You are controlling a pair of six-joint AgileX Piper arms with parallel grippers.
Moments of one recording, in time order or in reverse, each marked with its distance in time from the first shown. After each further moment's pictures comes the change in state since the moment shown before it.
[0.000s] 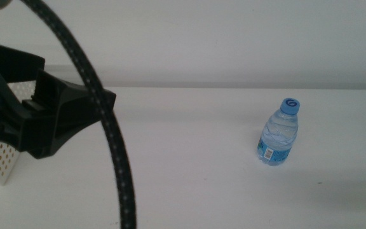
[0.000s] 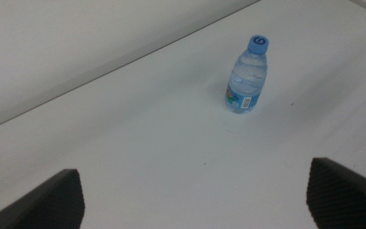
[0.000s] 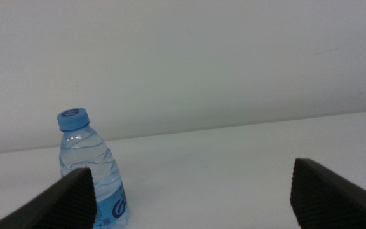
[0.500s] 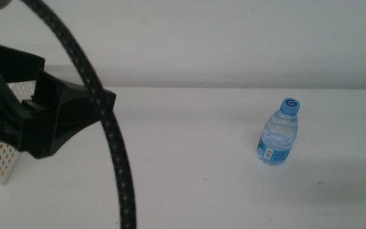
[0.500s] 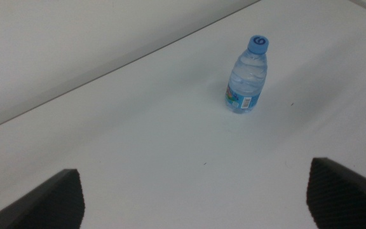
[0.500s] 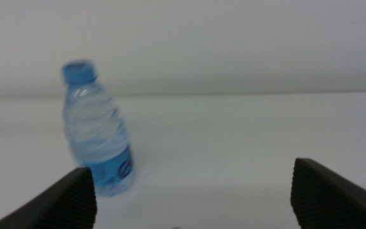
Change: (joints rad) left arm 0.000 0.000 0.000 0.000 -0.002 0.000; right arm 0.054 0.264 0.000 -0.023 -0.130 -0.051
